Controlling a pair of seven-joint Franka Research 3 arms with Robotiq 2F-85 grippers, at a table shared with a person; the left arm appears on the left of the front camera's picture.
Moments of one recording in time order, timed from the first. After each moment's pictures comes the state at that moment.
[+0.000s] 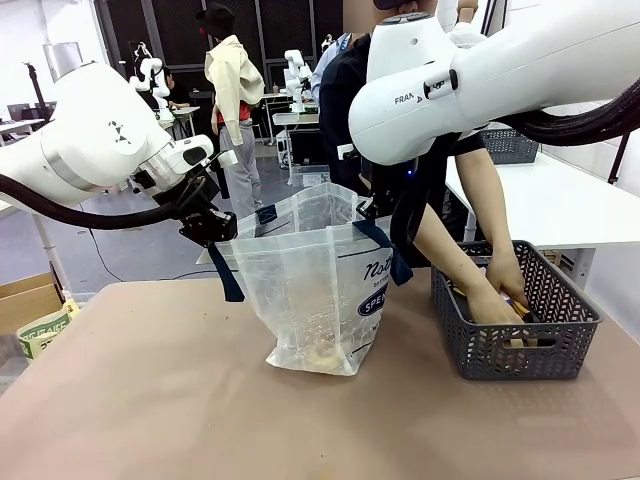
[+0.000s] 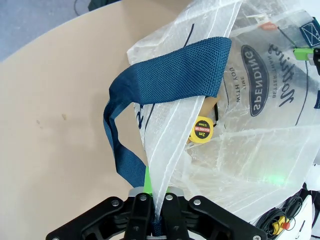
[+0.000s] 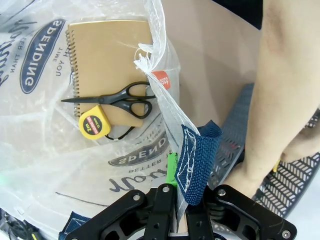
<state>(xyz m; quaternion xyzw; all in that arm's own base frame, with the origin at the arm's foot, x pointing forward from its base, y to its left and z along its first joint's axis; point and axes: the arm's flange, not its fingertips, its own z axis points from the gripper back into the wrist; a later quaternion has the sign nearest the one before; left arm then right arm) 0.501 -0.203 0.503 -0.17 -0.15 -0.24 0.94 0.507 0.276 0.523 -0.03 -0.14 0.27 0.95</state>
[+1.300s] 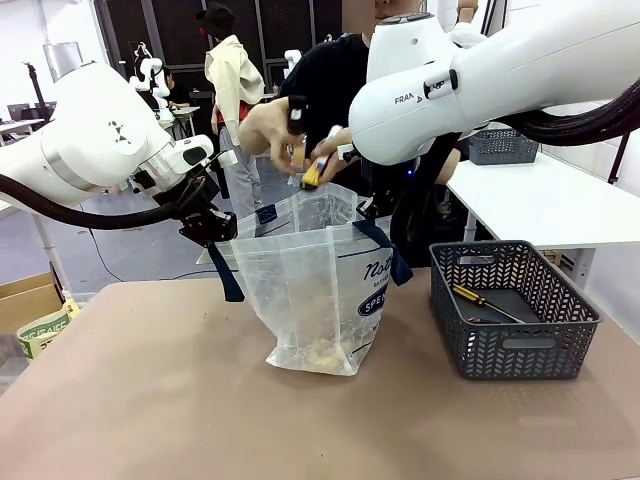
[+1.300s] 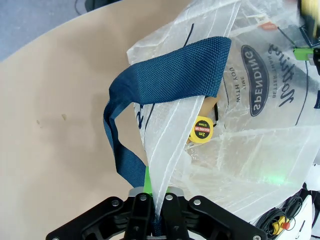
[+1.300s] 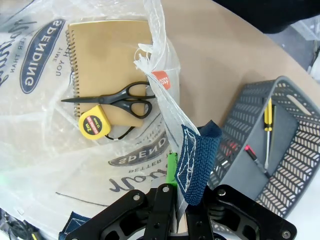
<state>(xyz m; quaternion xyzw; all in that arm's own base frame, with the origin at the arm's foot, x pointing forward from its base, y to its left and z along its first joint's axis) 0.501 -0.203 0.503 -0.17 -0.15 -0.24 0.94 0.507 0.276 0.523 -0.03 -0.14 0.27 0.95</state>
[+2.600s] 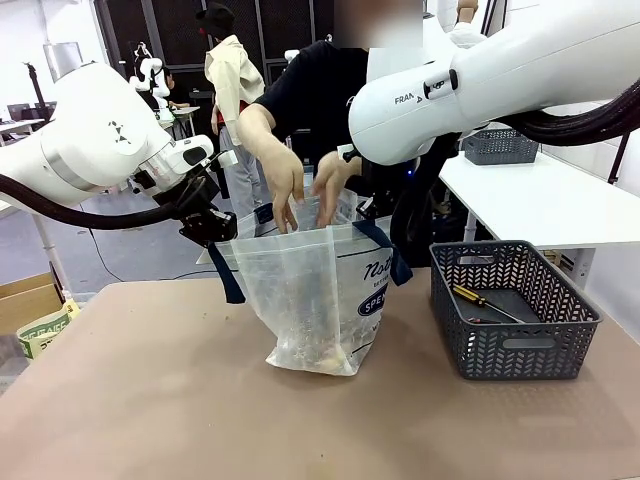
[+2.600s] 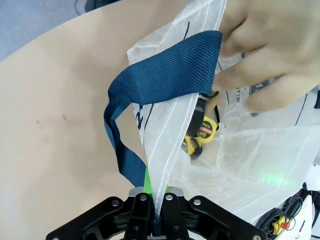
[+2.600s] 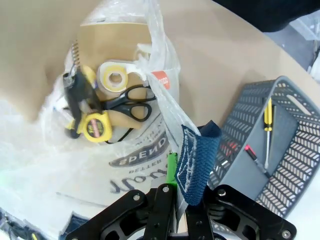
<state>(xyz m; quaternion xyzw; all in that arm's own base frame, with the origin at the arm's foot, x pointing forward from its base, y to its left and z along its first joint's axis) 0.501 -0.203 0.503 -0.17 -0.15 -0.24 0.94 0.507 0.276 0.523 -0.03 -0.14 0.27 0.95</state>
